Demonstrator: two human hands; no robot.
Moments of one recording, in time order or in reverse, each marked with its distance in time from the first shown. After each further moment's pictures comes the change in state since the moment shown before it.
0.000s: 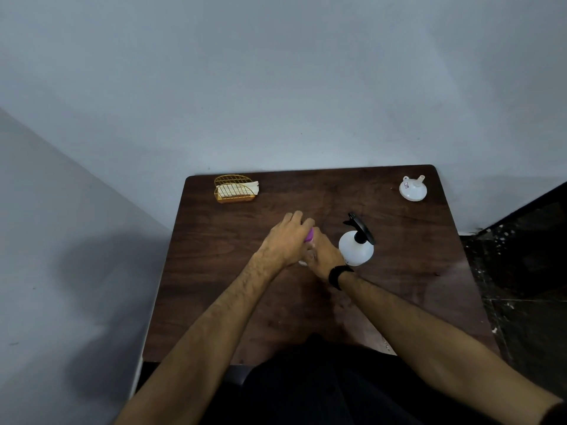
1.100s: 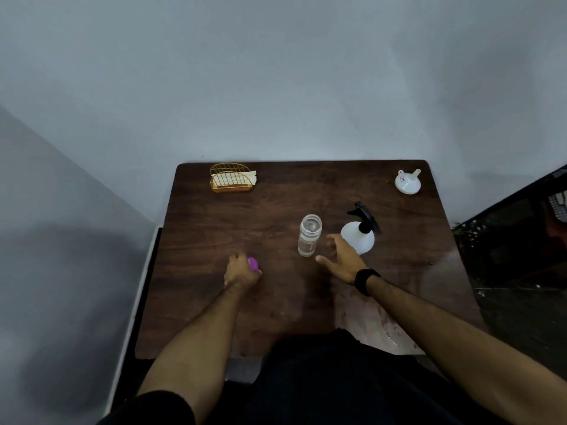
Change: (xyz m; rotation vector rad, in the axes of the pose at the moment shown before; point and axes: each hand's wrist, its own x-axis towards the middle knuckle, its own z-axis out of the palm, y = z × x) left_hand -0.061 -0.124 0.155 -0.538 -0.053 -0.721; right_hand -0.038 0.023 -0.003 0.056 -0.092 0.256
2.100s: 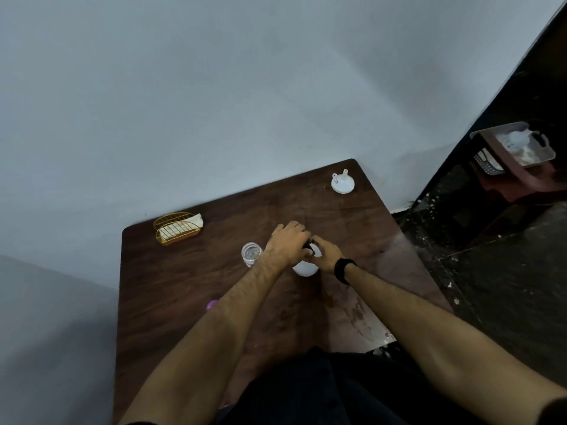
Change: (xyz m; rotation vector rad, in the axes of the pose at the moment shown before) left_hand -0.056 0.267 0.012 0.803 -0.009 1.049; right_hand -0.004 0.047 -0.068 0.241 0.134 0.146
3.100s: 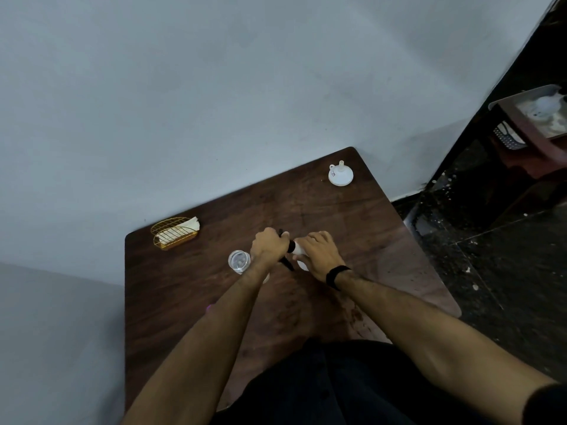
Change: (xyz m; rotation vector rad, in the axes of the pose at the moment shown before) left_hand 0.022 0.002 0.007 -0.650 -0.032 -0.838; right_hand 0.013 0.022 -0.002 -0.559 0.191 -0.403
